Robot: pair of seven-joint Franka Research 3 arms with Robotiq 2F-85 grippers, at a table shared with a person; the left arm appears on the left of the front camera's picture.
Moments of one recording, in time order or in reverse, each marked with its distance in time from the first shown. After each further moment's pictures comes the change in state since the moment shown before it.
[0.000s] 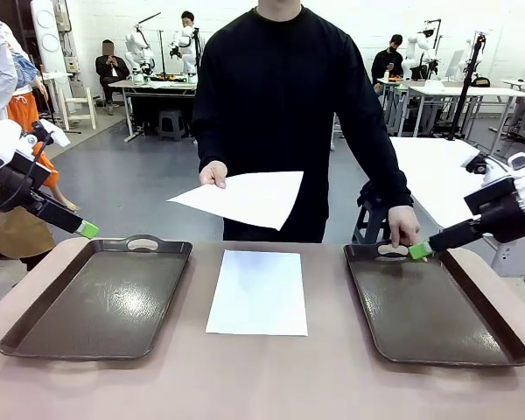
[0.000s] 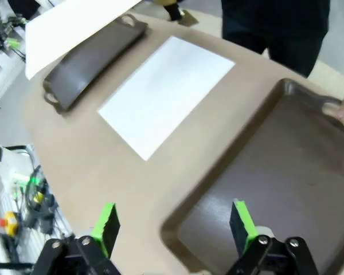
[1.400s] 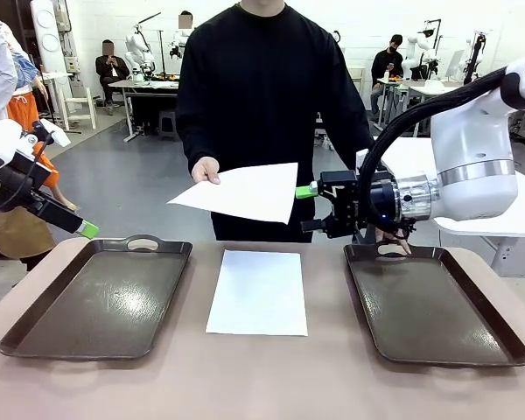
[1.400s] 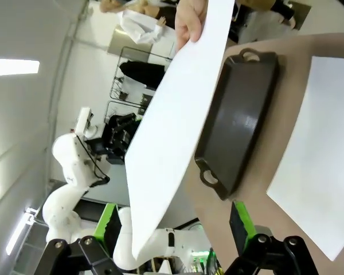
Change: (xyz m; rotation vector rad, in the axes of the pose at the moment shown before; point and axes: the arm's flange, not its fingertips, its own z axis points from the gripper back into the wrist) left arm 0.001 -0.001 0.000 0.002 0.001 -0.003; right arm 0.100 0.034 -0.152 0.664 -0.088 -0.571
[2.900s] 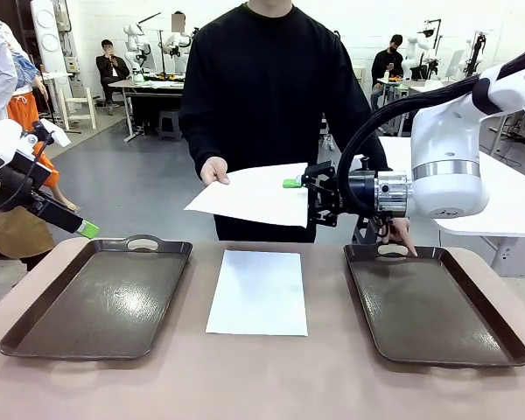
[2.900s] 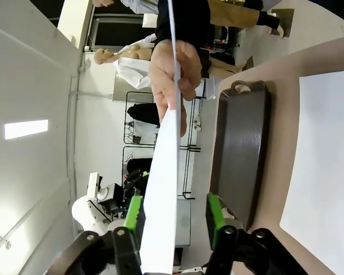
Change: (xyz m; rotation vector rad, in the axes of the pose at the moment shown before) left arm 0.000 0.000 0.000 0.000 0.000 0.000; right arm 0.037 -0.022 -0.016 0.019 -0.153 -0.210
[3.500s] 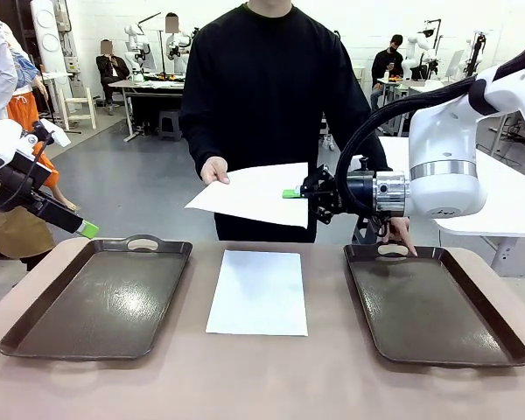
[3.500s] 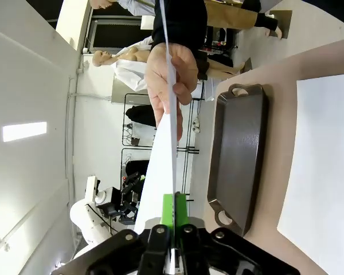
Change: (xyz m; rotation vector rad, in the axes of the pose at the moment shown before) left arm 0.000 0.000 0.000 0.000 0.000 0.000; right arm 0.005 -0.002 -0.002 -0.006 -0.007 0.000
